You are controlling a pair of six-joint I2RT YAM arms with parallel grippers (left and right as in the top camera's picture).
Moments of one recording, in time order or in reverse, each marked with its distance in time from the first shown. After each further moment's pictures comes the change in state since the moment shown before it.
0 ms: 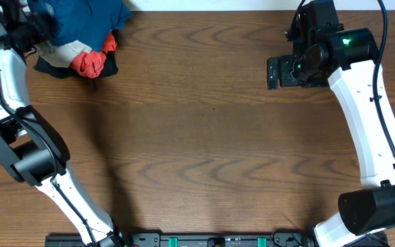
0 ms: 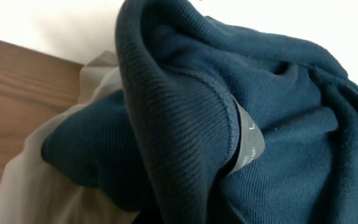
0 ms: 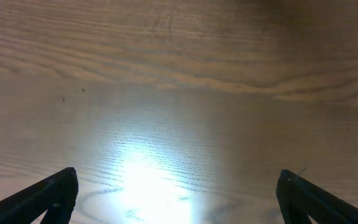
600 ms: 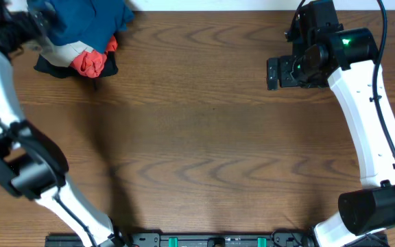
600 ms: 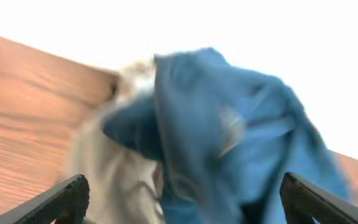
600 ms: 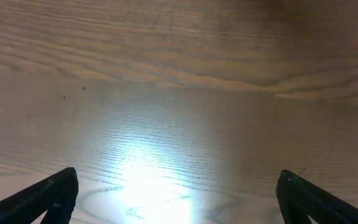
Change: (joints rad) left arm 0.030 -0.164 0.001 -0.132 -0.060 -0.015; right arm 0.001 0.000 0.000 -0.008 -0.003 0.000
